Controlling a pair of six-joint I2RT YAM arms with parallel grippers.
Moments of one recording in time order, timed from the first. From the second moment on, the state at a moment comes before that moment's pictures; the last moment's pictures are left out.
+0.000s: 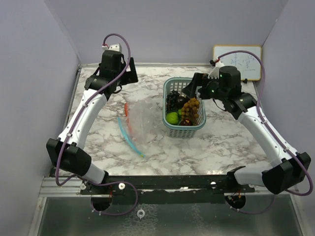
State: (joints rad) left arm -0.31 1.50 1.59 -0.66 -0.16 -0.38; right arm 0.39 1.29 1.28 -0.41 -0.22 0.40
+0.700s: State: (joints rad) left arm -0.20 1.24 1.50 -0.64 -0.32 -0.35; right arm 0.60 1.48 1.48 -0.39 -0.11 0.26
